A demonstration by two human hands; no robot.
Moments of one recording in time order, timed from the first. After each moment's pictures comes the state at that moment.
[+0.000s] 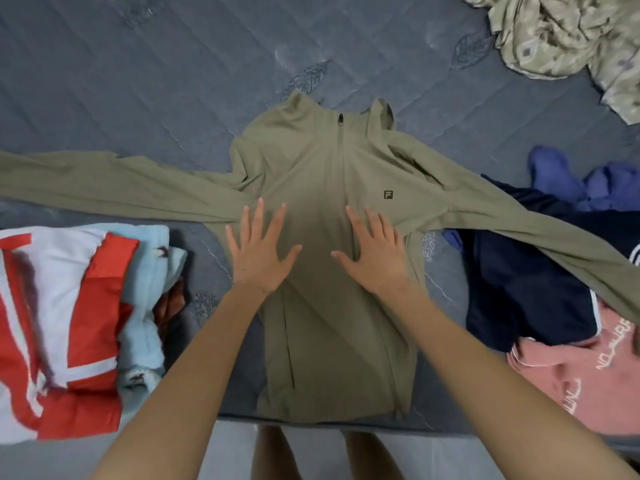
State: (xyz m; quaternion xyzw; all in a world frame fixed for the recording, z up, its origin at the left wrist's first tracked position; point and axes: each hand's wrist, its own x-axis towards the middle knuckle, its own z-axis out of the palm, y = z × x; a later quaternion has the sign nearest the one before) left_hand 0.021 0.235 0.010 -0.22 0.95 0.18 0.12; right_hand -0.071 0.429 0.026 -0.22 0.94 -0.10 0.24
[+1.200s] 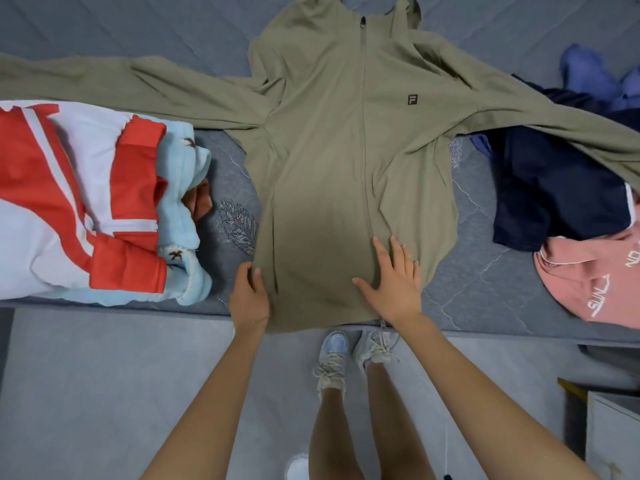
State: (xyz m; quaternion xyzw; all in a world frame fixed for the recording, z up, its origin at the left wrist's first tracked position) left_hand 0.269 0.283 -0.045 -0.49 0.77 0.41 0.02; right_hand 0.157 0.500 -0.029 -0.11 0.94 -0.12 0.29
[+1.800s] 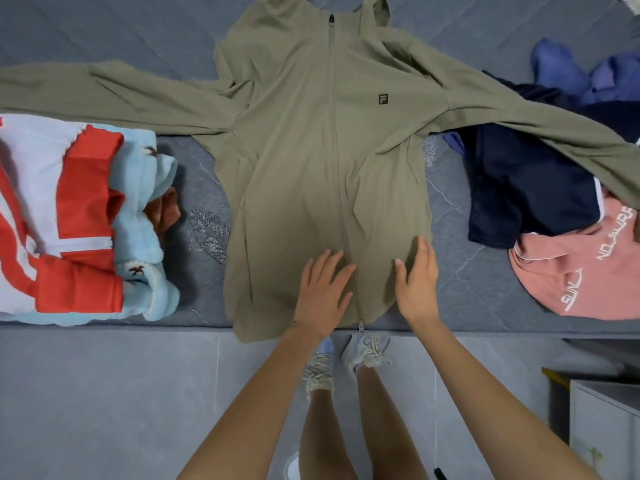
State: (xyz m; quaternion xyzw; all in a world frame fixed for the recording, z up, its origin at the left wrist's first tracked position) left_hand 0.204 0.396 -0.039 -0.03 0.95 0.28 0.14; right_hand 0.127 0.563 -0.029 0.08 0.91 -0.34 0.22
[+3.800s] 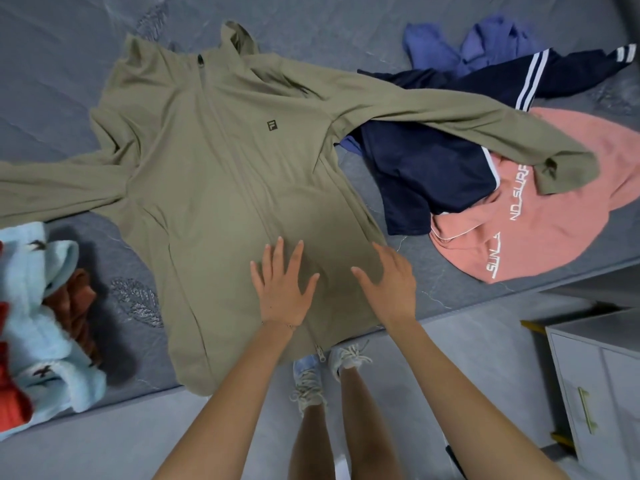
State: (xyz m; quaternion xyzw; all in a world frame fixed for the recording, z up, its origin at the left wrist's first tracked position) left_hand 0.122 0.452 -0.035 -0.11 0.96 0.18 0.18; right_hand 0.097 0.641 -0.008 0.12 0.93 -0.29 0.18
